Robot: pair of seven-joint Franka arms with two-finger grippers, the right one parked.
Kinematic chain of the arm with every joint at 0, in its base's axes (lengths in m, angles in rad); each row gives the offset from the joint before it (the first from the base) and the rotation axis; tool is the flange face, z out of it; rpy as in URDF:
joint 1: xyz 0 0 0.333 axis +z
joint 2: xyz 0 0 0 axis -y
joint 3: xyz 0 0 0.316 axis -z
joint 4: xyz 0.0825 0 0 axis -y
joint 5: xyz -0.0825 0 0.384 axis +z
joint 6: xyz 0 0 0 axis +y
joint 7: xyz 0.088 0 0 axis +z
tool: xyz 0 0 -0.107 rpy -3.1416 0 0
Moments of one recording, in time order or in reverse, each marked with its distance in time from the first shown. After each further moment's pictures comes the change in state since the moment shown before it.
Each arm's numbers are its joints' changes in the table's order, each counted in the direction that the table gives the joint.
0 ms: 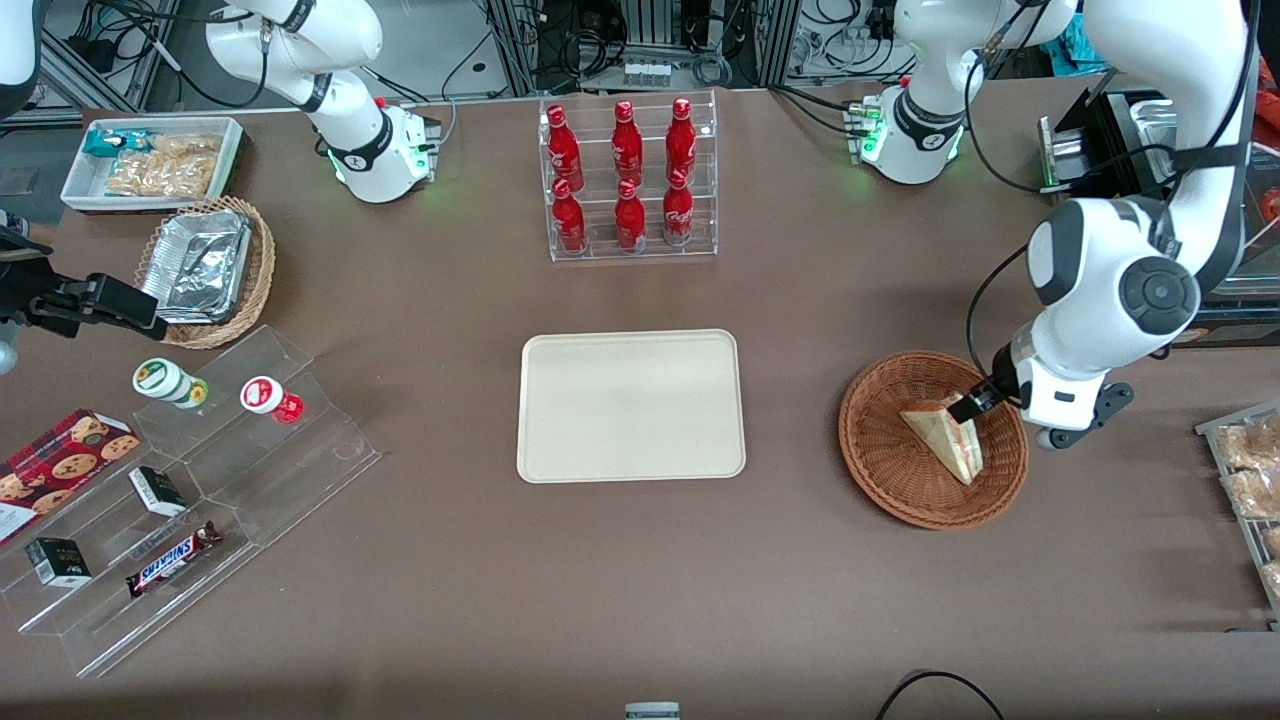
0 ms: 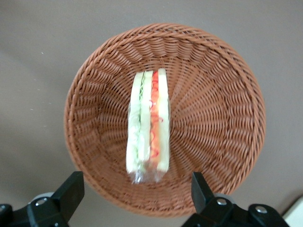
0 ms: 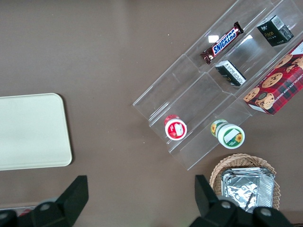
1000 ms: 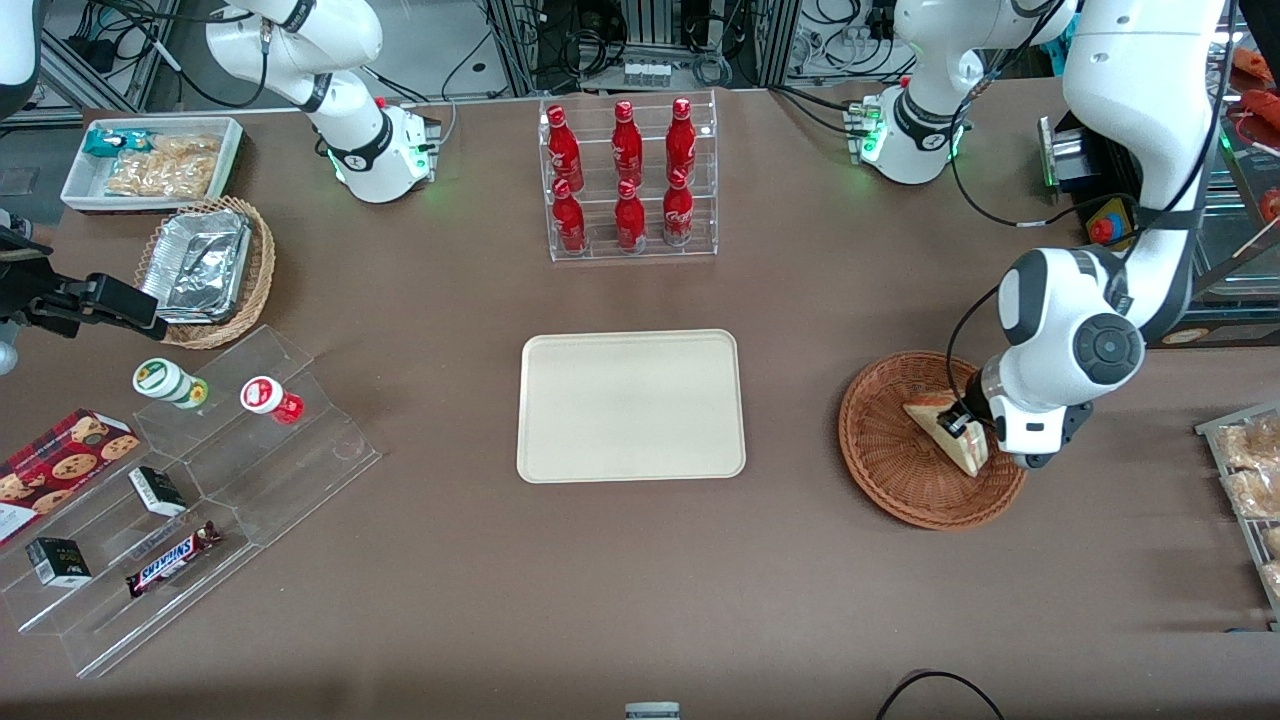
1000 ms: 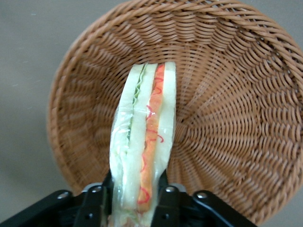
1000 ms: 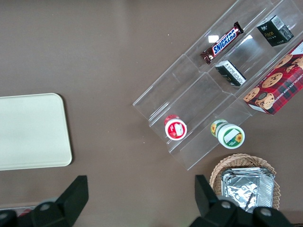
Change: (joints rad) arm 0.000 -0.111 0.001 0.069 0.000 0.089 0.115
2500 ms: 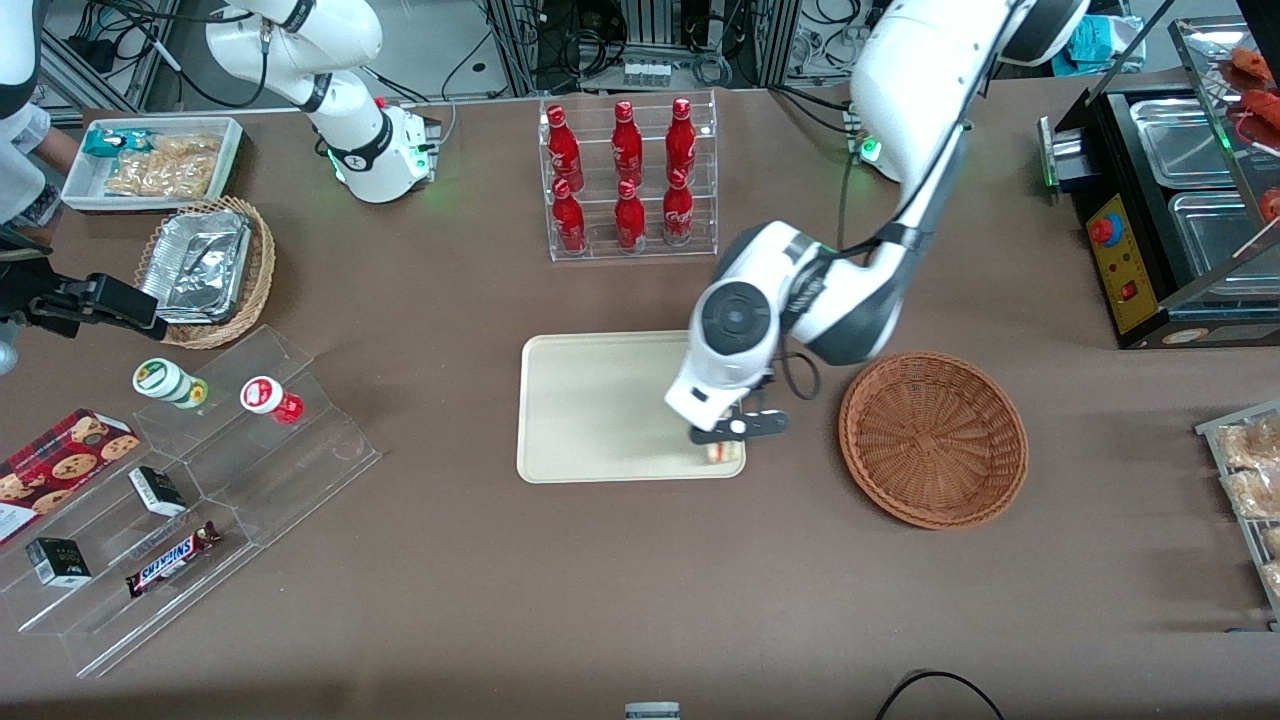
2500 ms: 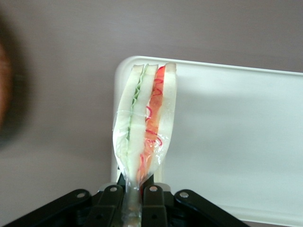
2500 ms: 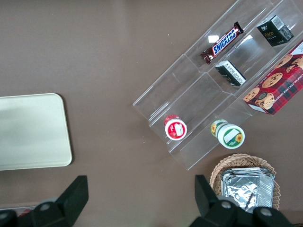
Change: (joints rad) arm -0.572 -0.324 0.036 0.587 0.017 0.209 -0.022
